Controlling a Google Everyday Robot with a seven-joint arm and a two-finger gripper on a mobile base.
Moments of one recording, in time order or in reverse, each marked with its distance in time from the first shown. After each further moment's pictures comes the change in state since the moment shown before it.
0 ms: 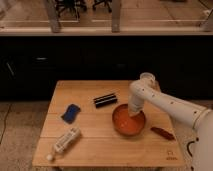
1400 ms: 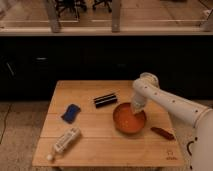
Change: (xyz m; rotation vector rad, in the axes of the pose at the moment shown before) arm 0.028 -0.010 -0.006 0.014 0.022 -0.010
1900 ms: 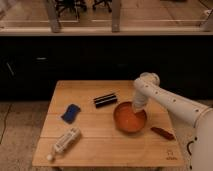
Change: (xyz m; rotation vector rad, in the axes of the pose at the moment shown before) arm 0.006 -0.004 -0.004 0.004 0.012 -0.008
